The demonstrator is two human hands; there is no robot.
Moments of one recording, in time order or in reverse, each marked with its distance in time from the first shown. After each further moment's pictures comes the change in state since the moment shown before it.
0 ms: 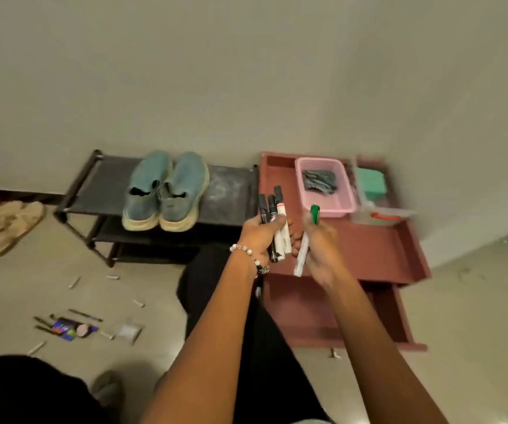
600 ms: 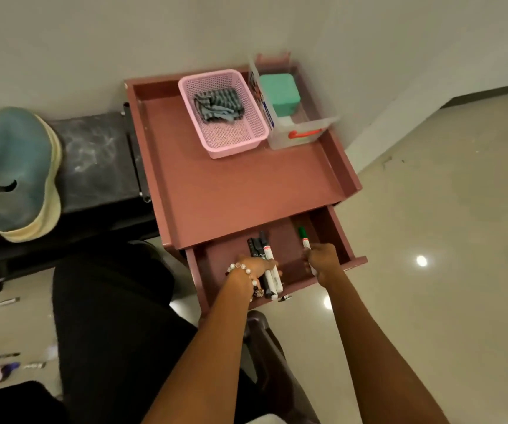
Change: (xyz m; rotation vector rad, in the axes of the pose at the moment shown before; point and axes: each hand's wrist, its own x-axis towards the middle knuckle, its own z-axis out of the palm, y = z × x) left_hand 0.054 -0.200 0.066 0.451 -0.091 -0.692; right_hand 0.051 0.149 -0.247 -0.392 0.557 0.432
